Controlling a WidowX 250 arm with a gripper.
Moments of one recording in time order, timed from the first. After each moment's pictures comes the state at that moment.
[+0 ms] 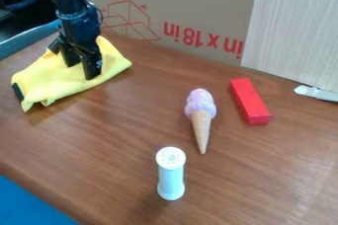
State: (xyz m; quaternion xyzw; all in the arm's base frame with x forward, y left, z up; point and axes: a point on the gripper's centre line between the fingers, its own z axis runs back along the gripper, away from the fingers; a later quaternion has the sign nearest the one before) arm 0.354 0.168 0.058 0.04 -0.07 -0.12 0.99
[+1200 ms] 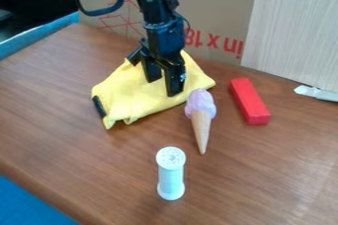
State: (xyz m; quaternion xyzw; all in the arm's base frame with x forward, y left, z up) arm 0.387 0.040 0.061 -0.02 -0.08 -0.19 0.98
